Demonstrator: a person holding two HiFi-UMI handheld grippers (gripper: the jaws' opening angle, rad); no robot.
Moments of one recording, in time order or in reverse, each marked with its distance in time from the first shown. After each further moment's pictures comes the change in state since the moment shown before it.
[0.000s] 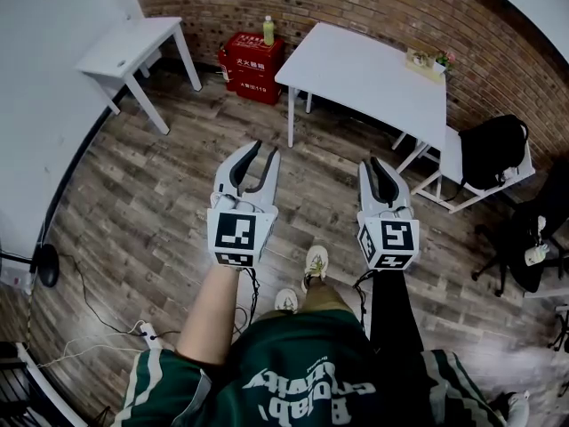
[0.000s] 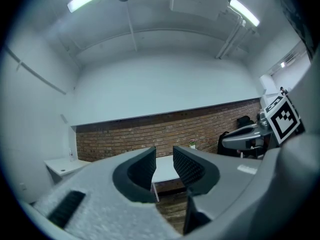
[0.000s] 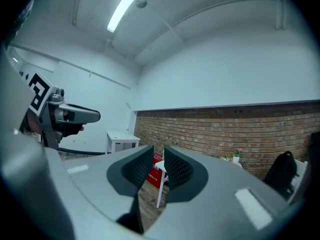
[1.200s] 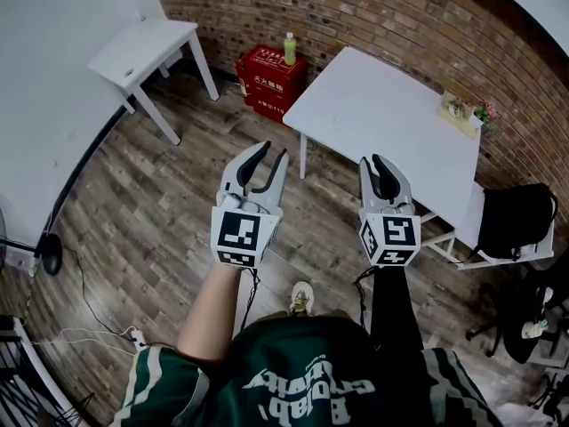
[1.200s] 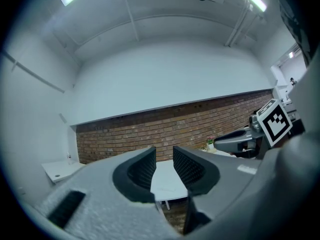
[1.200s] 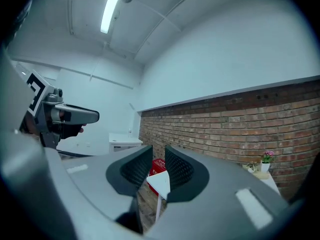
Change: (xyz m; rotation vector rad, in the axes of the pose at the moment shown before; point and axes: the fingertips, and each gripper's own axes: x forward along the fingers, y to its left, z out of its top) left arm 0.245 0.070 -0.016 0.016 0.034 0.080; right arm 0.262 -0.115 -0.011 0.038 -0.013 0.154
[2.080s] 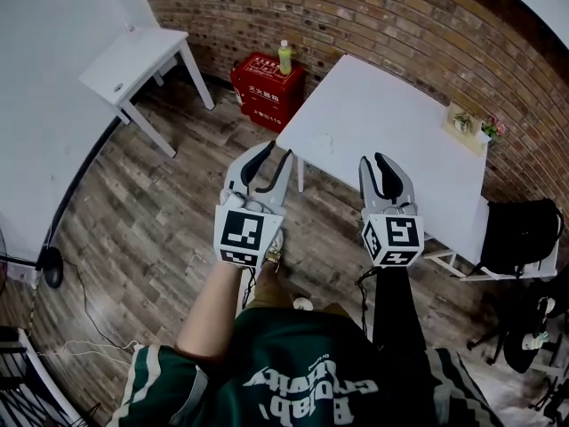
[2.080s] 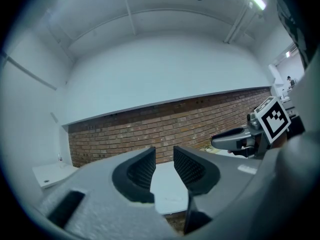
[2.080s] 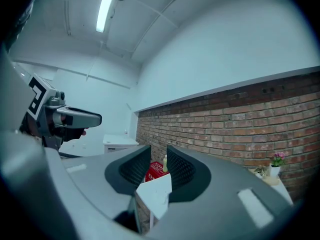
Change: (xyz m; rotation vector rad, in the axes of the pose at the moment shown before) left arm 0.112 0.030 -0.017 0.023 0.007 -0.039; right arm 0.098 -0.053 -0.007 0.011 -0.013 0.007
